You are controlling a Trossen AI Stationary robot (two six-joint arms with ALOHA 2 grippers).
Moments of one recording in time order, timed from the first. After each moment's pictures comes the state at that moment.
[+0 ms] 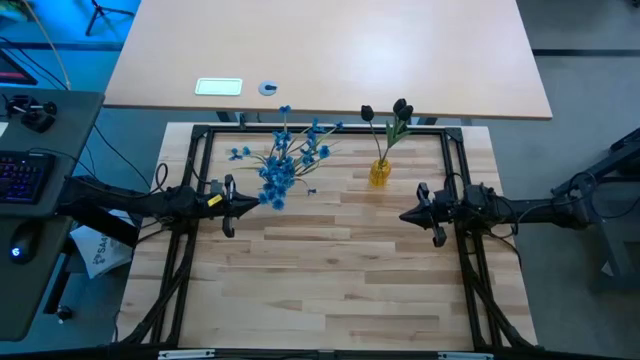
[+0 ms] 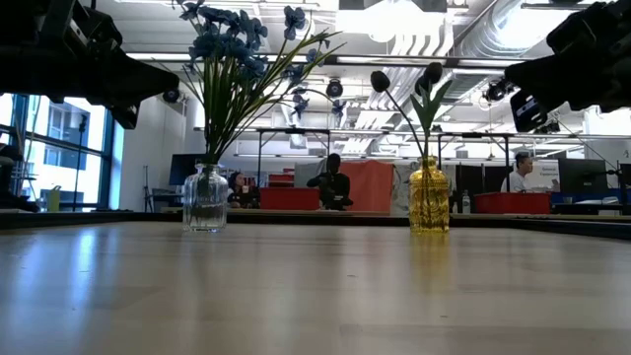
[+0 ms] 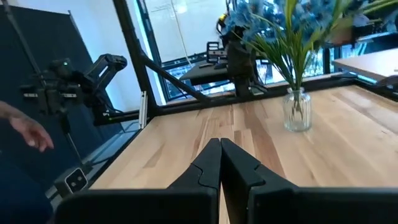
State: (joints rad) left arm -0.11 0.40 0.01 0.41 -0.27 -0.22; right arm -0.01 0.18 0.01 0.20 -0.18 0.20
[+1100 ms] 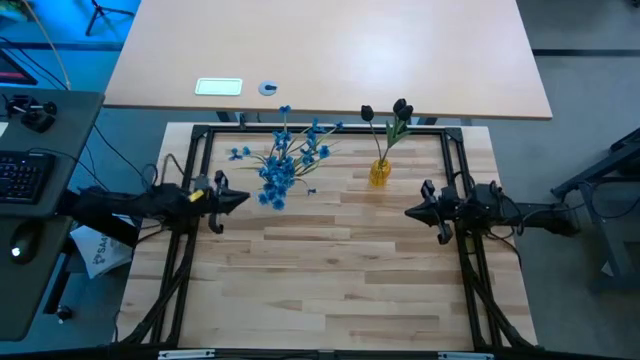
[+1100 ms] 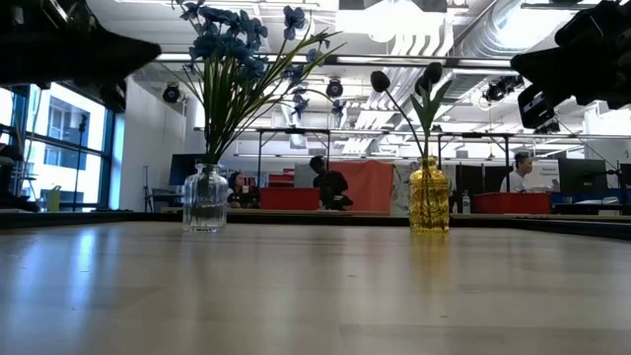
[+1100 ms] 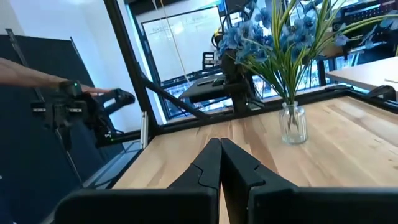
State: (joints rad) left arm -0.10 0.06 0.01 0.23 -0.27 -0.22; right arm -0.03 0.00 0.01 0.08 -0.17 0.26
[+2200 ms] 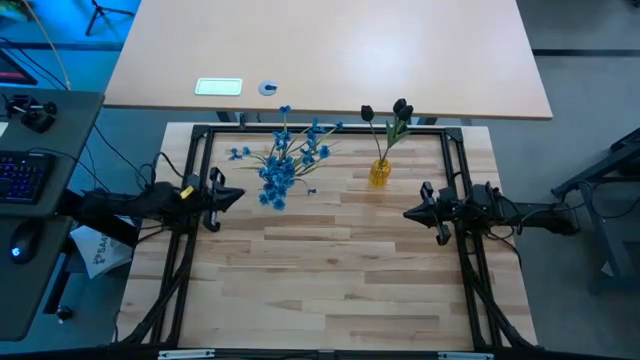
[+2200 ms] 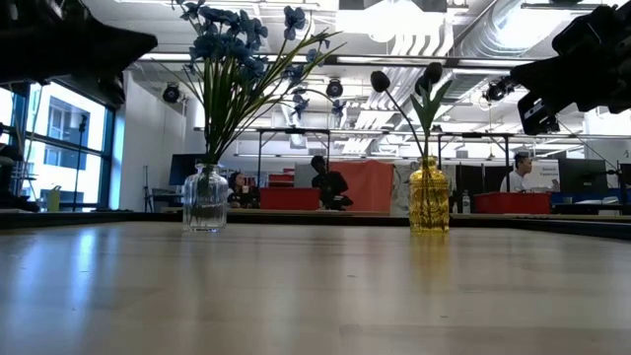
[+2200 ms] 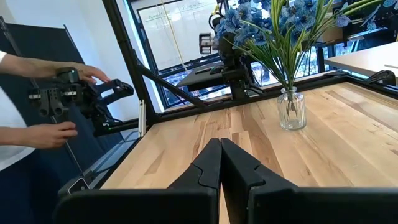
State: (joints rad) left arm -0.11 0.00 0.01 0.24 -0.27 -0.14; right arm -0.03 0.01 0.01 0.04 -0.17 0.26
